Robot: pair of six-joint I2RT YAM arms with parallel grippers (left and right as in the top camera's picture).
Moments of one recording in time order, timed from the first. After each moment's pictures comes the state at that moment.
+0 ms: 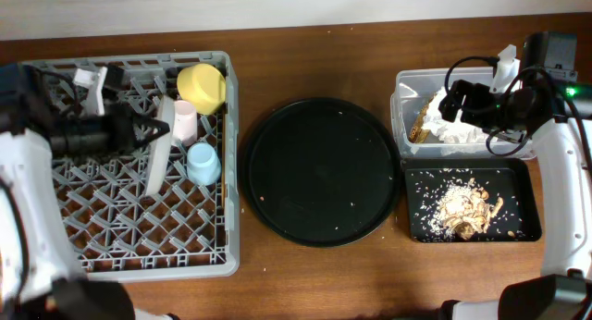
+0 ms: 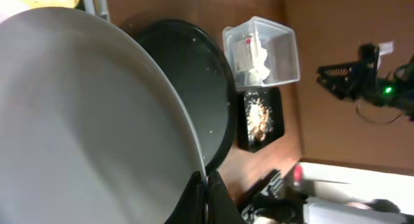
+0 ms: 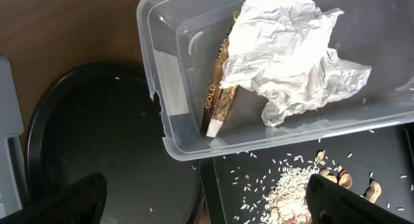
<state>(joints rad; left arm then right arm) 0.36 1.67 1.75 -1.52 0.96 0.31 -0.22 1.56 1.56 -1.11 -0.23 0.15</state>
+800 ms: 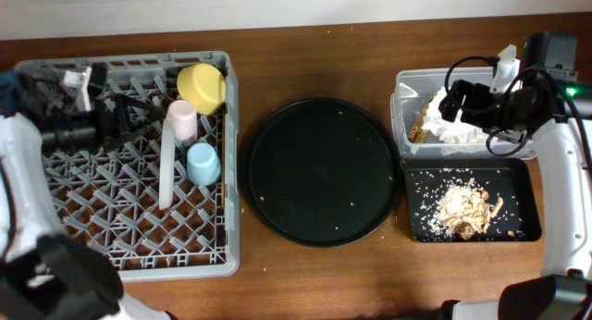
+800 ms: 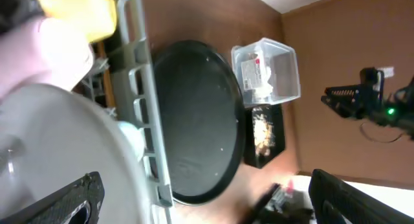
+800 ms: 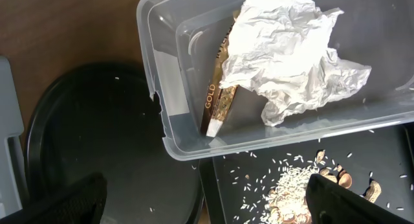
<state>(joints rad) 0.44 1.80 1.75 -1.45 1.01 0.38 -0.22 1.56 1.56 -1.11 -0.23 0.15</state>
